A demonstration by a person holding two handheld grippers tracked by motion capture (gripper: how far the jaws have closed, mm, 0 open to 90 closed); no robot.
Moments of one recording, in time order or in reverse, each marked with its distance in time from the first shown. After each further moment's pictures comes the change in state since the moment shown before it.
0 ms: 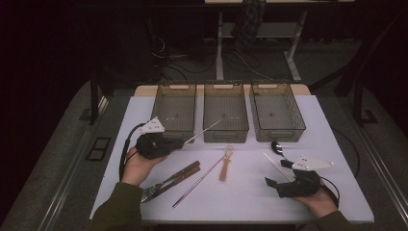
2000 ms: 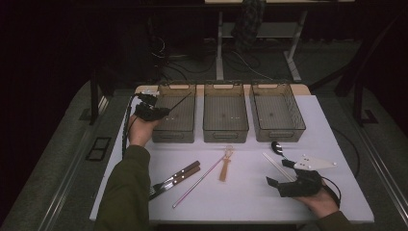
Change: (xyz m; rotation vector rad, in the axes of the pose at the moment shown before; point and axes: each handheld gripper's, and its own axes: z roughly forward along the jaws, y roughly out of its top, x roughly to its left) left arm 0.117 0.031 0.040 0.097 0.324 -0.210; right arm -0.003 -0.001 -0.003 -0.014 -0.001 0.011
